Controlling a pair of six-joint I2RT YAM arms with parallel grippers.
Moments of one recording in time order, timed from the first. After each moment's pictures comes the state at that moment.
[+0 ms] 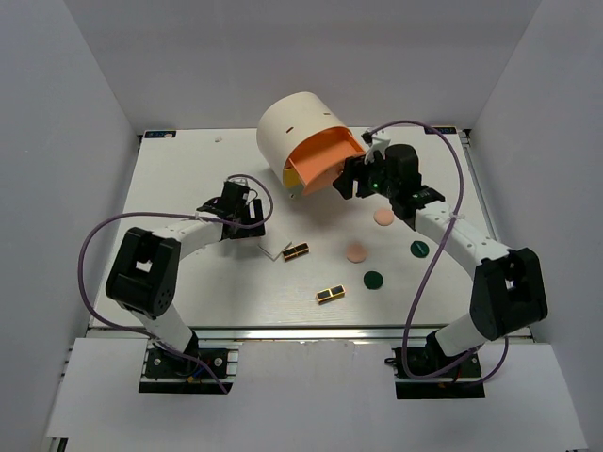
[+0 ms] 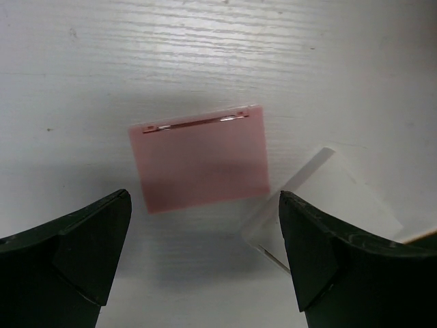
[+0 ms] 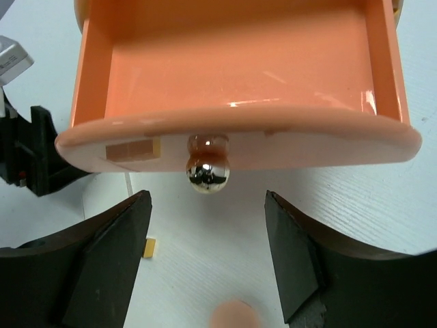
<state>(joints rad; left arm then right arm) -0.36 1.65 0.94 -0.22 -0.14 -0.38 0.41 1.51 1.11 0.02 -0.28 0.15</state>
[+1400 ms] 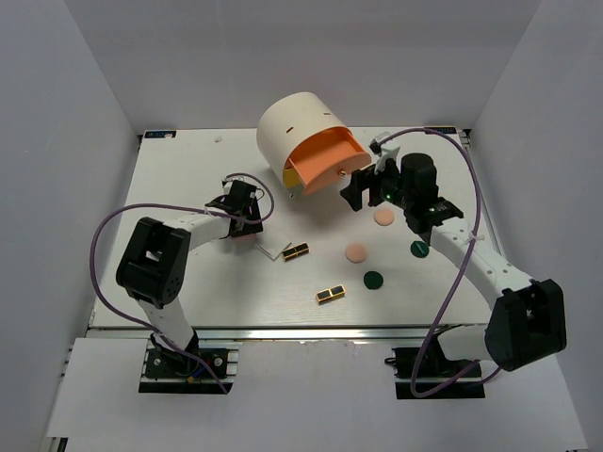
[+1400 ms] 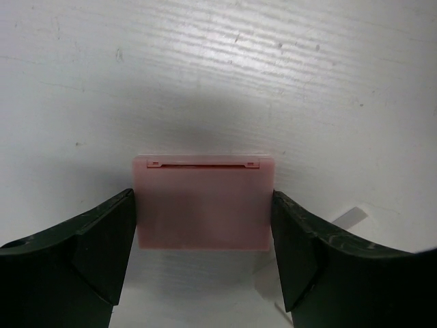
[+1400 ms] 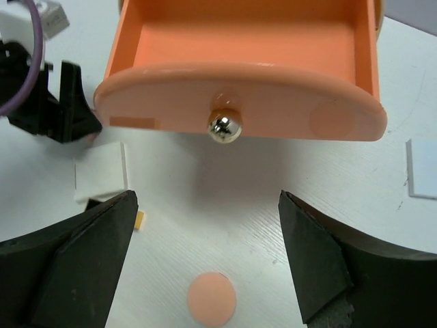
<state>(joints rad) -0.38 1.77 1.01 -0.22 -0.33 -0.48 0.39 1.33 1.01 -0.01 -0.32 0.02</state>
